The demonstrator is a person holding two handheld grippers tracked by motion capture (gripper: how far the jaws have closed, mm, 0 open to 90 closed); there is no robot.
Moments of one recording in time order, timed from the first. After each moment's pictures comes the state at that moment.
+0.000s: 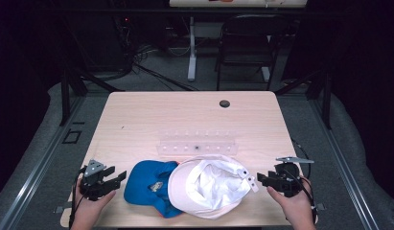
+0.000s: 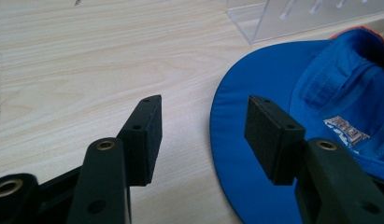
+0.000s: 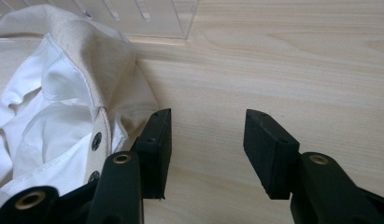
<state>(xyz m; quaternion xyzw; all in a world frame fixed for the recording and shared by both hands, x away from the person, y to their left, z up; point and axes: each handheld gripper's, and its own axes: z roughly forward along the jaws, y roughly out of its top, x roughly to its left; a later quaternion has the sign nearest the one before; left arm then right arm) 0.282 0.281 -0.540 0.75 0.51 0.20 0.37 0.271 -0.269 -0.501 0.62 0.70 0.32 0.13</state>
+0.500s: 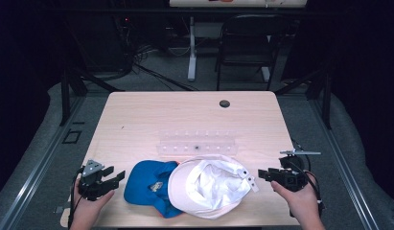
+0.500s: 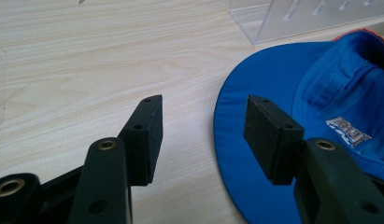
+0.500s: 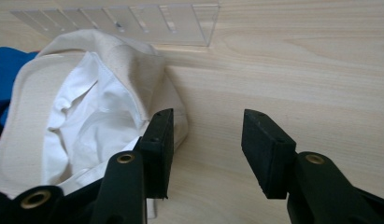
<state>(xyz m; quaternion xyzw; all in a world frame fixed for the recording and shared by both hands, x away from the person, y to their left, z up) 0.282 0.284 -0.542 0.75 0.51 0.20 0.37 0.275 -0.272 -0.471 0.62 0.70 0.33 0.07</state>
